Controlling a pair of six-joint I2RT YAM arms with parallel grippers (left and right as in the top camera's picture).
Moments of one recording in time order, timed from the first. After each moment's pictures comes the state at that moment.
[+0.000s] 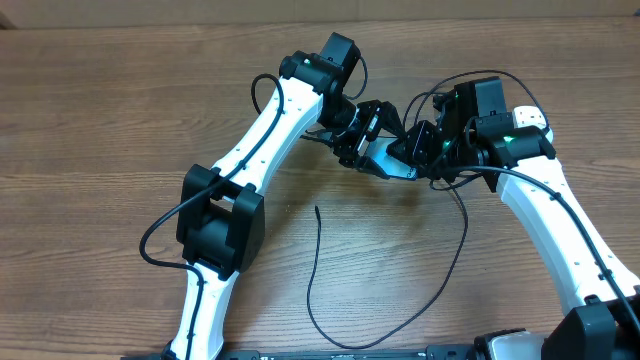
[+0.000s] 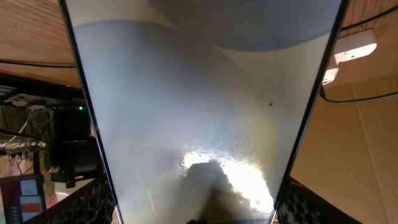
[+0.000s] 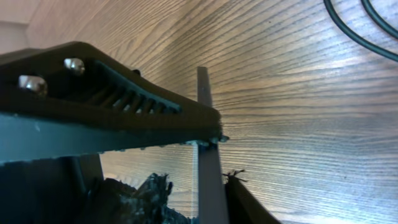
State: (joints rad) left arm -0.50 2.26 2.07 -1.19 0.95 -1.62; right arm 0.19 1.52 1.21 -0.76 -0.49 0.62
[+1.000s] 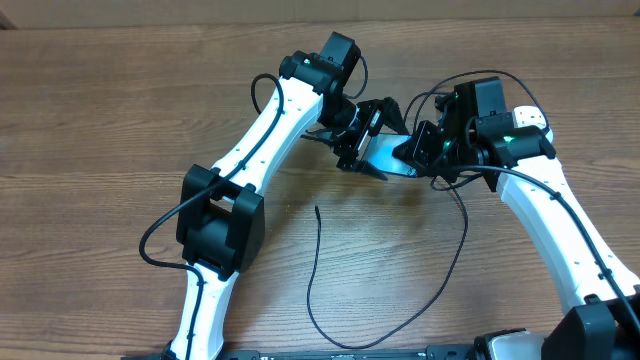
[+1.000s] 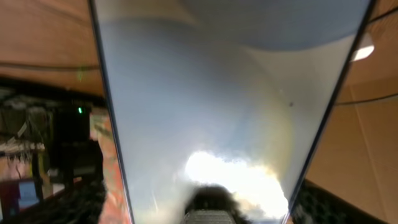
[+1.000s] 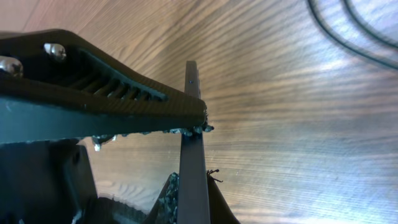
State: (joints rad) left arm -0.50 2.26 2.07 -1.18 0.92 -1.63; right arm 0.19 1.53 1.21 -0.76 -0.46 0.63
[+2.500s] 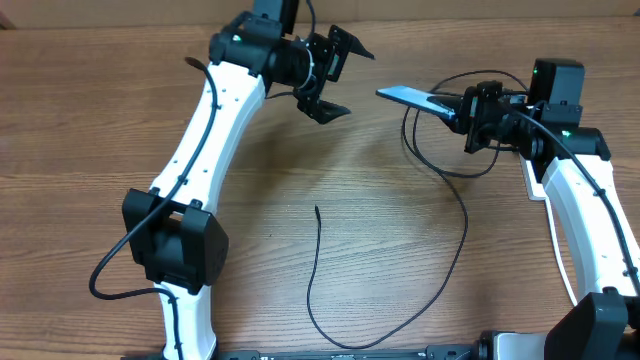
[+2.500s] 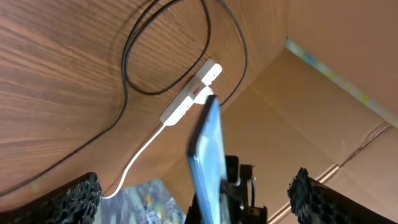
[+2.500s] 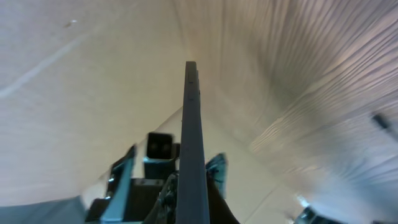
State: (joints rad) left arm -0.35 2.09 2.08 -0.94 0.74 -1.43; right arm -0.08 1.53 1.21 -0.44 -0.88 1.57
